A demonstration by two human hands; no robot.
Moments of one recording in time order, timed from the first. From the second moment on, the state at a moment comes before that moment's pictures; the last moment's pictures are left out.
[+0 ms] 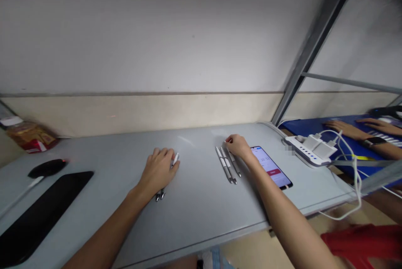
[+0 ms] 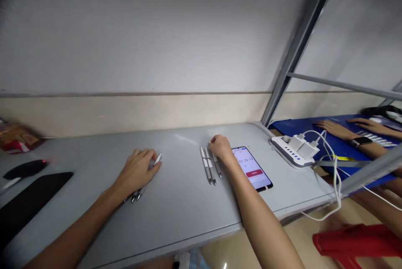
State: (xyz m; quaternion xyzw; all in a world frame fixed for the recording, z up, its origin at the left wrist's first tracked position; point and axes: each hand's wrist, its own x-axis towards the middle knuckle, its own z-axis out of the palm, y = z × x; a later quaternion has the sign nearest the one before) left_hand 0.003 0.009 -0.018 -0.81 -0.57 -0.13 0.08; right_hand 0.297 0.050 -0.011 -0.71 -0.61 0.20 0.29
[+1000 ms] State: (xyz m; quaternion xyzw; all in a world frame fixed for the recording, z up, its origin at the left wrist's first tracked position) left_hand 0.004 0.005 -0.005 -0.80 -0.60 -0.08 0.05; right_hand 0.296 0.044 -0.006 -0.71 -0.64 0.23 0.17
